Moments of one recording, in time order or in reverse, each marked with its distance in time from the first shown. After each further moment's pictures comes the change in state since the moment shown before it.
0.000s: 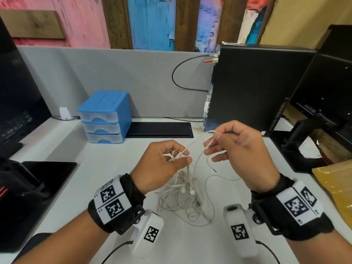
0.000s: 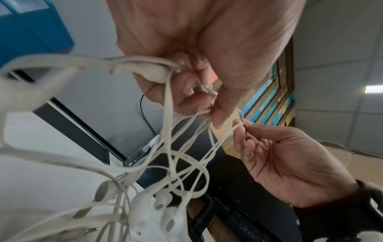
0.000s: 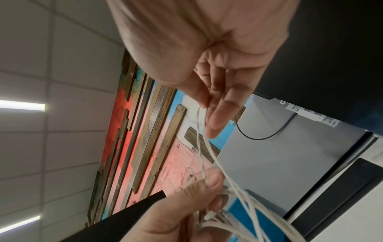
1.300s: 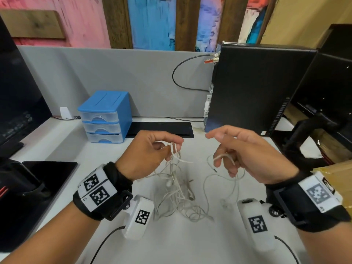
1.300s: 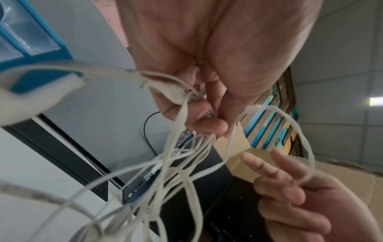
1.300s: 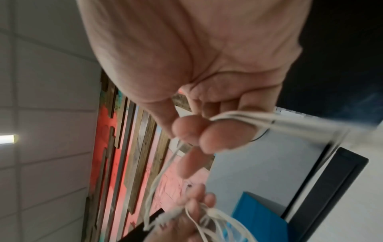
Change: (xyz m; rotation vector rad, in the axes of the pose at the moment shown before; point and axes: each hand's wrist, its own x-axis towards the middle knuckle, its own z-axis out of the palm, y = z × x) left_hand 0.011 0.008 -0.030 0.011 -0.050 0.065; right_hand 0.008 -0.008 -0.023 -0.043 -0.337 0.198
